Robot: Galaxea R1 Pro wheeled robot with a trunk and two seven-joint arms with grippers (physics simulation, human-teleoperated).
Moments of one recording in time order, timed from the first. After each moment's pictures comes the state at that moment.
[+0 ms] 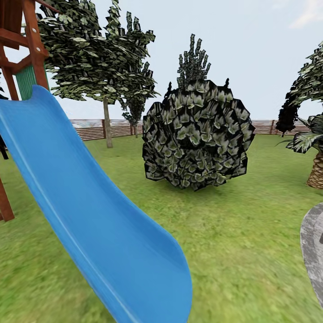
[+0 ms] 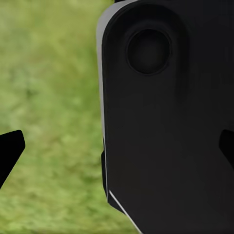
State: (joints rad) left arm 0.05 0.04 -0.02 0.00 -0.01 -0.02 0.01; right arm -0.09 -0.03 0.05 0.08 0.21 -0.11 0.01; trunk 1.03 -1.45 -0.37
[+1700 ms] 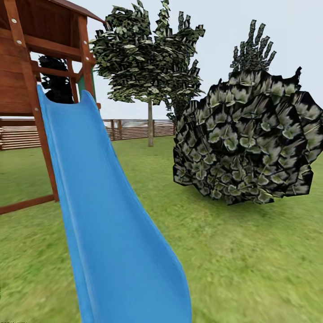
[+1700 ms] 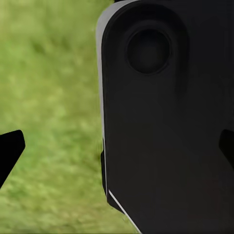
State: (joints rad) left arm 0.05 0.04 -0.02 0.00 -0.01 -0.02 0.01; right arm -0.09 -0.03 0.04 0.08 0.20 -0.11 0.00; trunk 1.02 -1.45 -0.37
